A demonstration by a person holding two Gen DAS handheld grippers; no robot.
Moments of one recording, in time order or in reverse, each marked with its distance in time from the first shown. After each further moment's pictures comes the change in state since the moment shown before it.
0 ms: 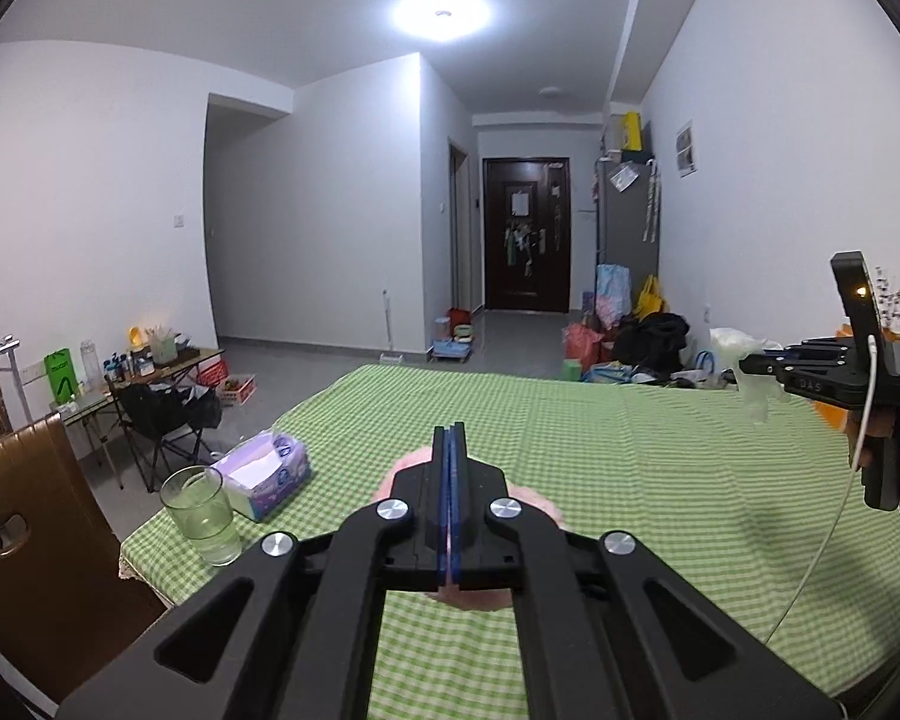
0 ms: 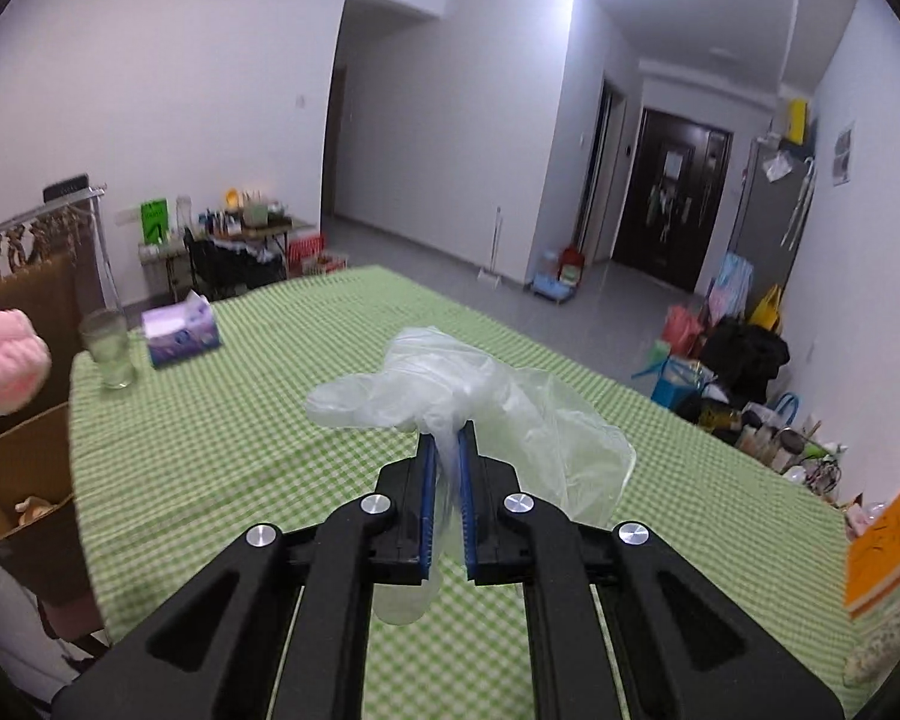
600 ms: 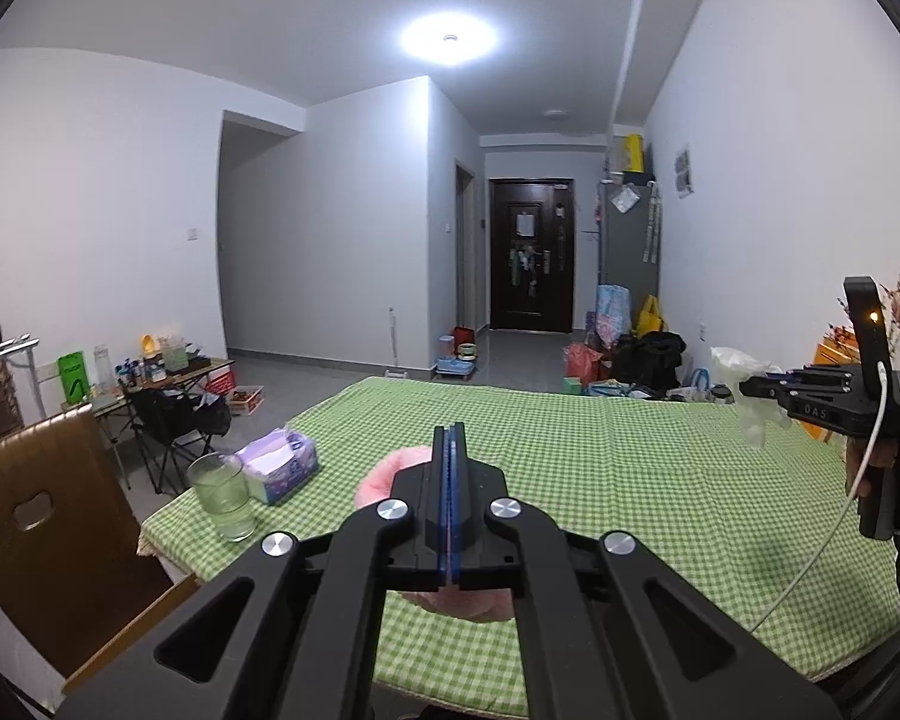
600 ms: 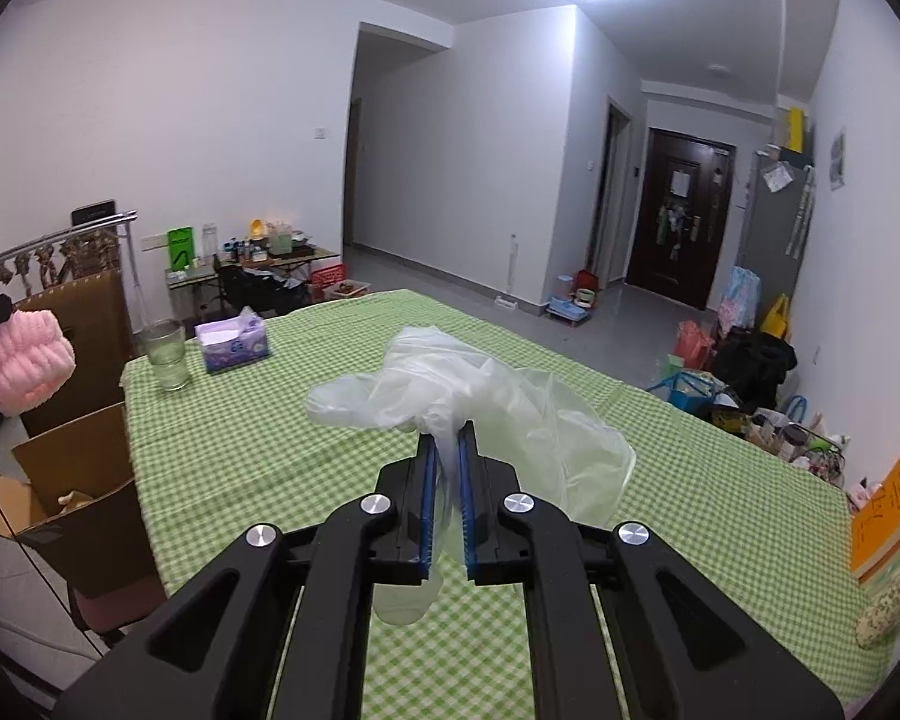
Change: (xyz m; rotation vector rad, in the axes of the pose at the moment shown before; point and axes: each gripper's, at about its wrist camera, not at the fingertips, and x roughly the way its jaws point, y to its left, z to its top) left arm -0.081 -0.017 -0.010 -0.031 -0.042 0.037; right arm -0.049 0.037 -0.024 -0.002 -0.044 0.069
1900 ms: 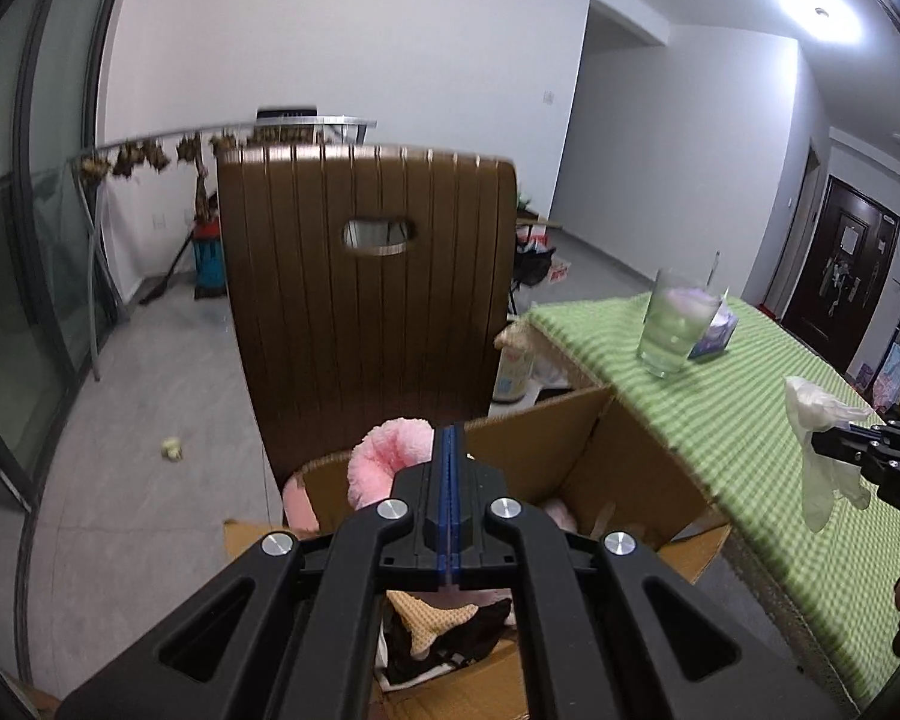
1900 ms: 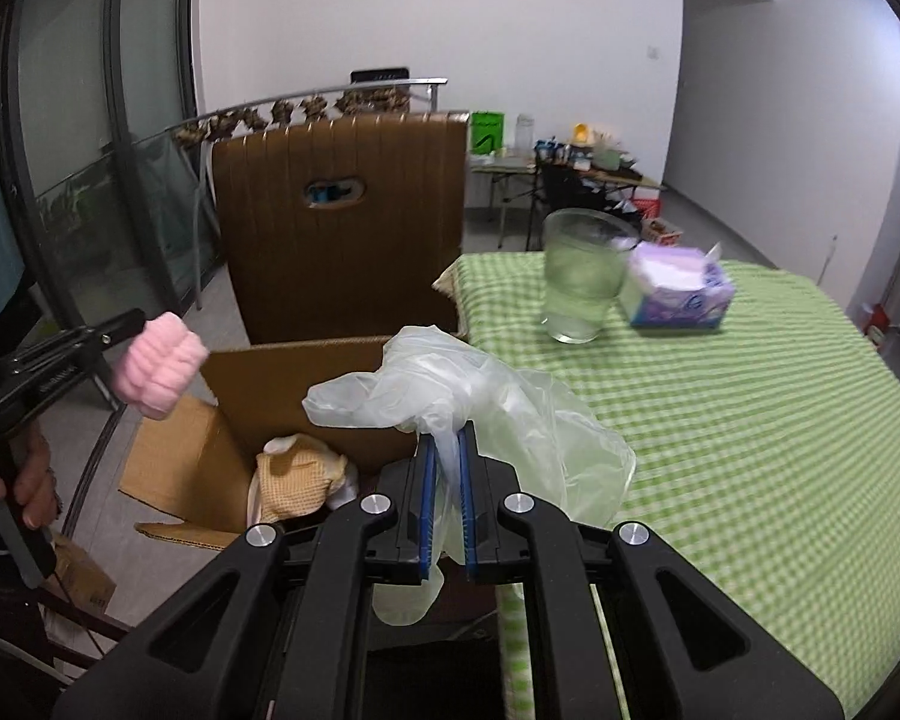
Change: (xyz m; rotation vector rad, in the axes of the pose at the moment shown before) left arm -0.044 0.263 -0.181 -0.477 0.269 0.688; right arm 0.178 0.358 -0.006 -0.319 0.231 0.653
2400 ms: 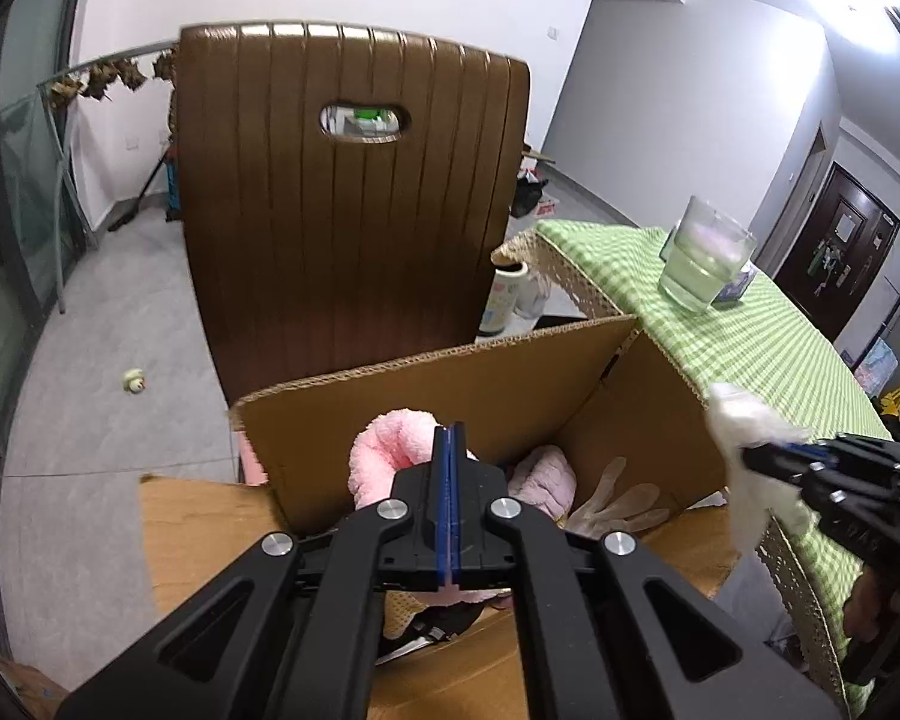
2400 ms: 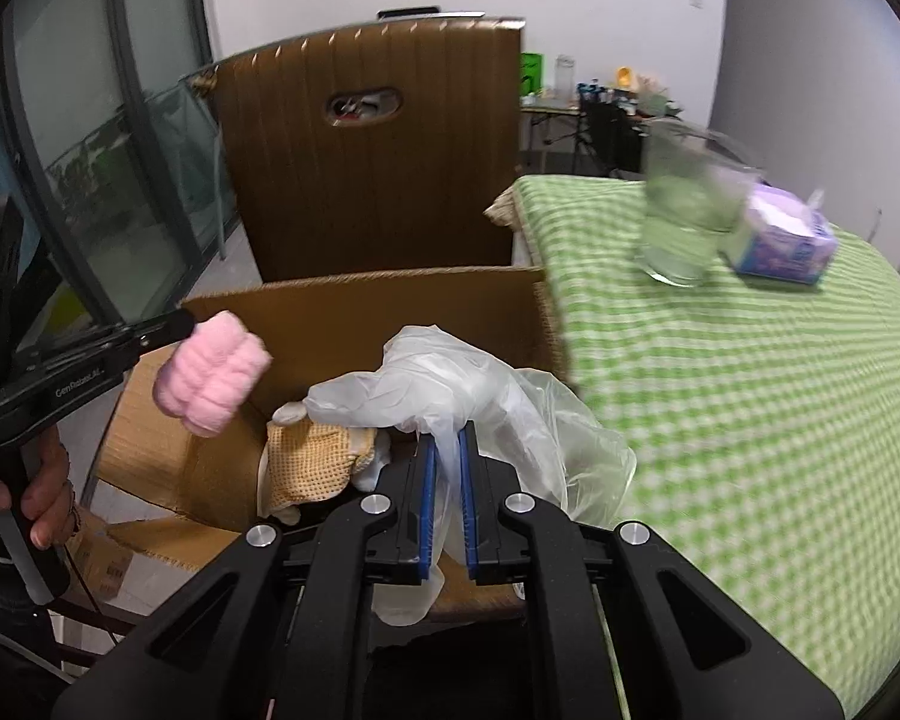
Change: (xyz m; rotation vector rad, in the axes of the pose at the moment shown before) left arm 0.085 0.005 -0.019 -0.045 0.180 -0.071; right arm 0.096 0.031 -0.005 -0.039 0.133 0.084
